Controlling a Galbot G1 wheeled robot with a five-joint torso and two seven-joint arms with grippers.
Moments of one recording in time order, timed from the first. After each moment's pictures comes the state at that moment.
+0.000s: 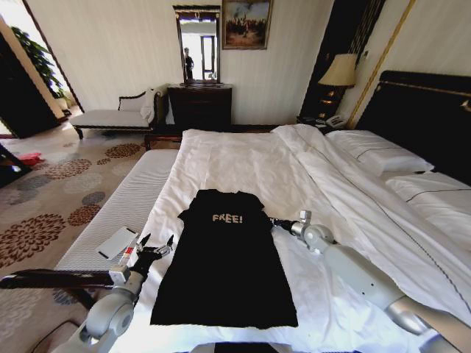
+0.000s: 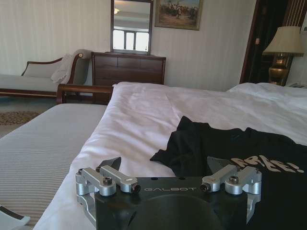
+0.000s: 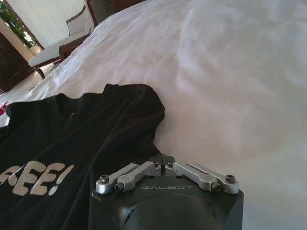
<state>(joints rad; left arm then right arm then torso) 1.62 -0.93 -0.52 -2.07 -0.64 0.03 -0.18 -0.66 0.80 -0.09 1.36 1.26 -0.38 -0.02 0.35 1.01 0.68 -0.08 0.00</state>
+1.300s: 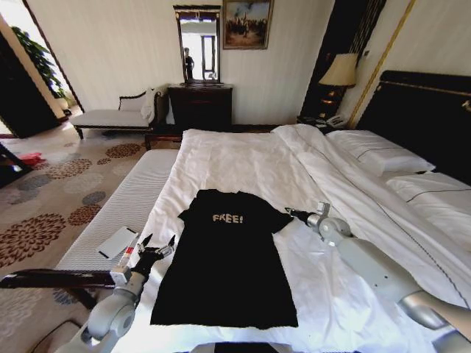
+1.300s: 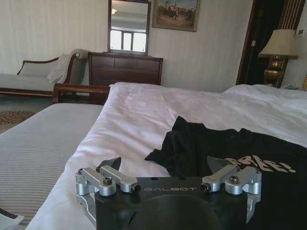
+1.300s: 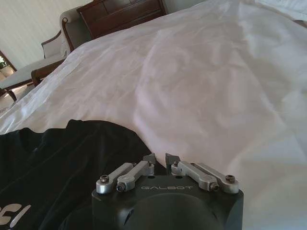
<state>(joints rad) 1.63 -0.94 -0.52 -2.08 -0.64 0.02 -0.16 -0.69 0.74 0.01 1.36 1.27 -0.35 0.01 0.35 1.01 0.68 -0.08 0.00</state>
